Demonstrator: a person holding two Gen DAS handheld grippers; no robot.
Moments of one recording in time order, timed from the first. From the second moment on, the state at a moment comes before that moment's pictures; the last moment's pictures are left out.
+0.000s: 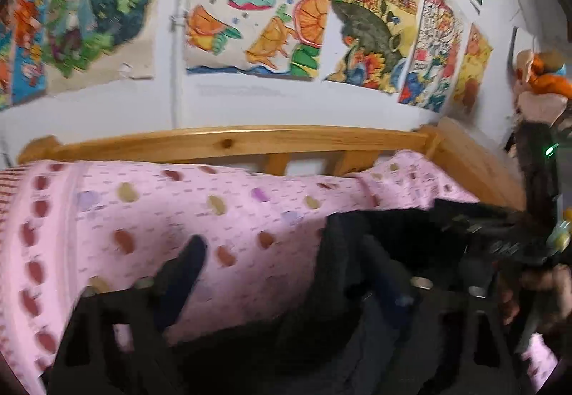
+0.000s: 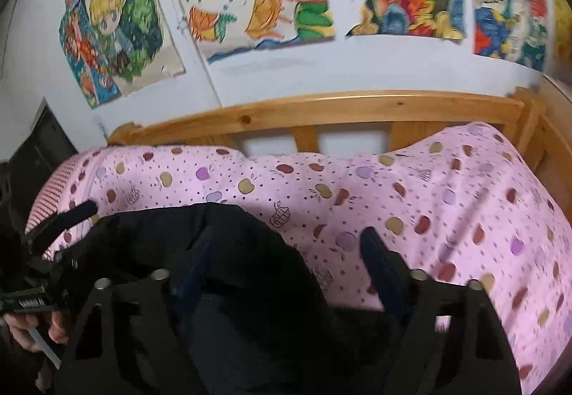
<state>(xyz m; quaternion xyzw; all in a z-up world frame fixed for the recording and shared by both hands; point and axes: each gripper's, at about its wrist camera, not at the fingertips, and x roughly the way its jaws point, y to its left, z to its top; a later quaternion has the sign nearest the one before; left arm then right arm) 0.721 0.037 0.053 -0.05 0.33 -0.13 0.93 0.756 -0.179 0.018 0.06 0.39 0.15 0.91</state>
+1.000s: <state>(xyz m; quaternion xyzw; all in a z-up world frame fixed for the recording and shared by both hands) 0.490 0.042 0.086 0.03 0.27 -0.20 0.94 0.513 -0.206 0.044 0.04 0.25 0.23 0.94</state>
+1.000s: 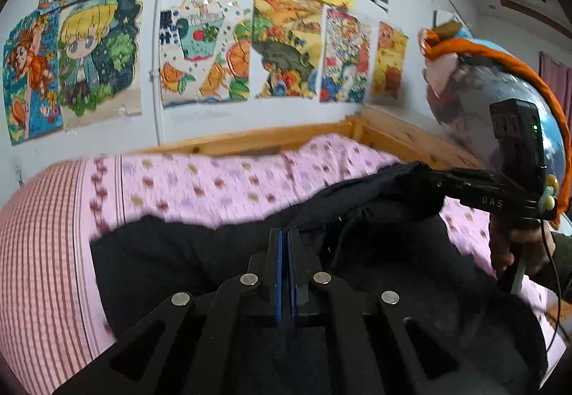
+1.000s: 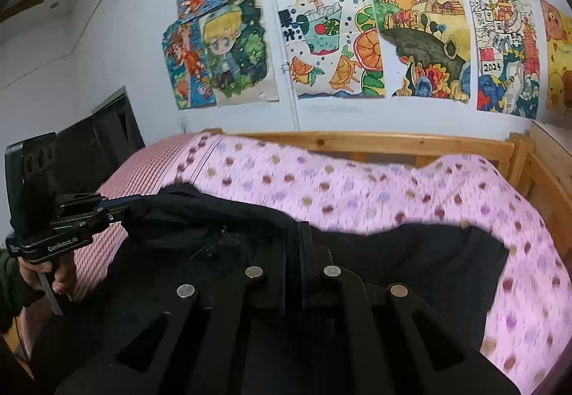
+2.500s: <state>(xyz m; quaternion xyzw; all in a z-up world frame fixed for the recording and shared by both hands) 0.529 0.067 0.075 -0.01 0.26 -0.09 0.96 0.559 -0.231 0.037 0.06 0.26 0.12 0.96</state>
